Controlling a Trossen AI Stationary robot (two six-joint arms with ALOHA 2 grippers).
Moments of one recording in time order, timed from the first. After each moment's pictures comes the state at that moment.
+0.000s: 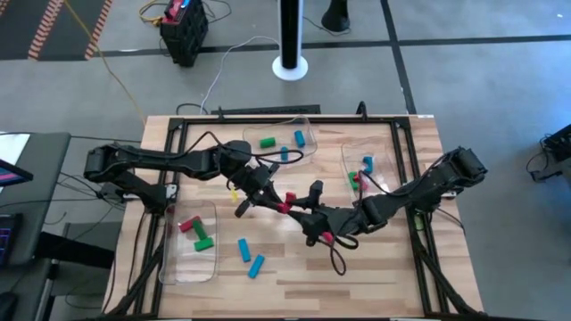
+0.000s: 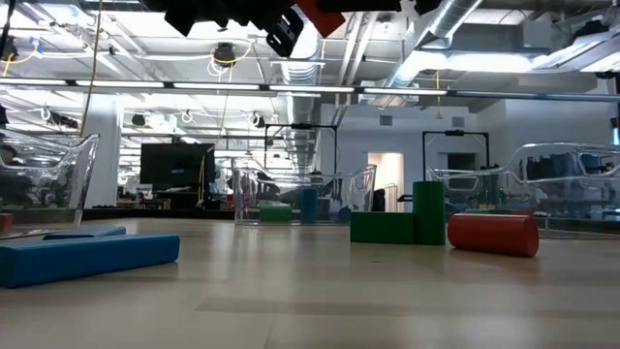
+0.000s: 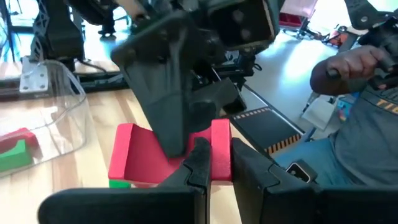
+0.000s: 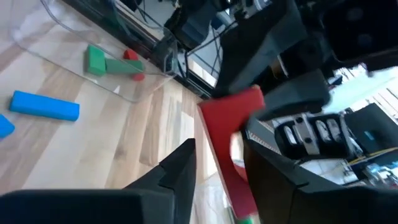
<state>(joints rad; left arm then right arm) 0.10 1.41 1.00 0.13 0.65 0.02 0.40 1.58 1.06 0.19 0.72 -0.58</state>
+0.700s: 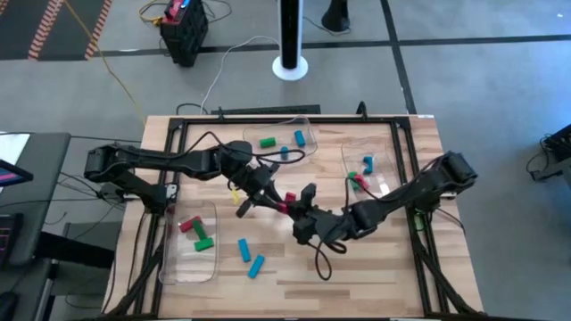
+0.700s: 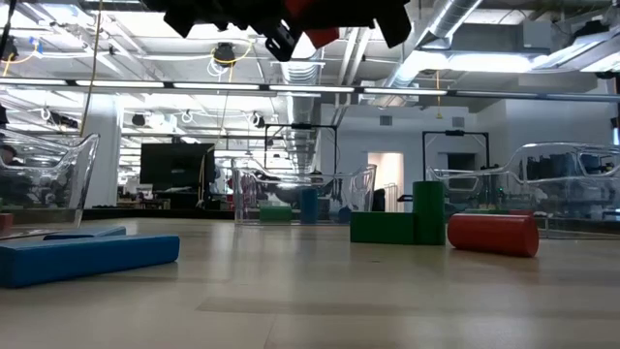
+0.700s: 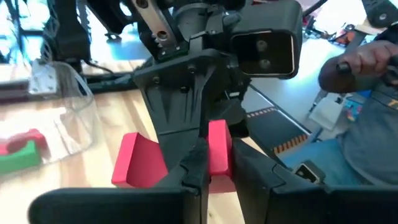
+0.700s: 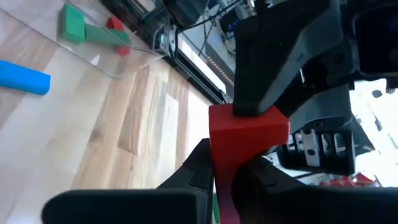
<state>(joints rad) 0.10 1.41 1.01 0.09 0.64 0.04 0.41 1.67 1.15 0.15 0.82 -0.66</state>
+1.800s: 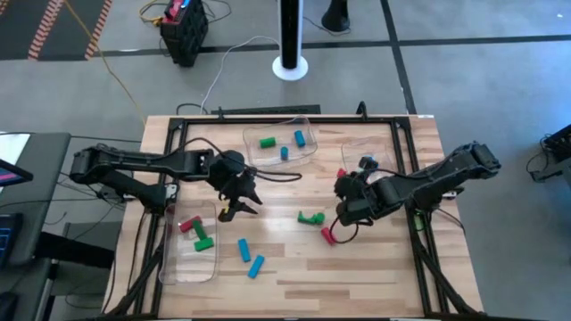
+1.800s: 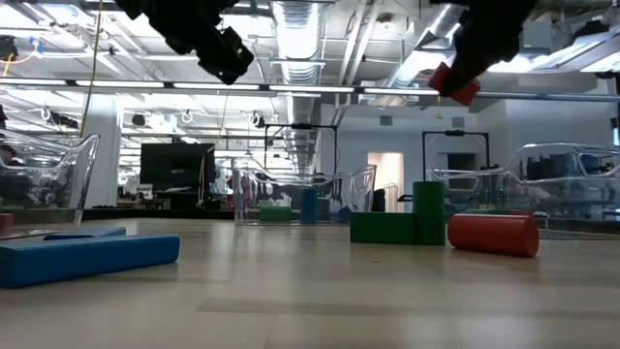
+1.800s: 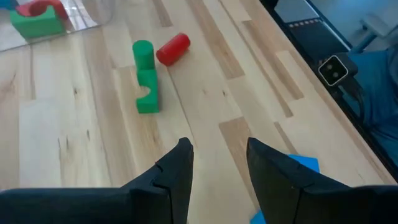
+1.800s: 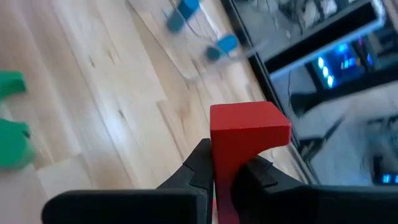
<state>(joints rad) 0.07 1.26 0.96 -0.41 0.39 0.21 0.32 1.42 1.15 -1.12 0.86 0.55</state>
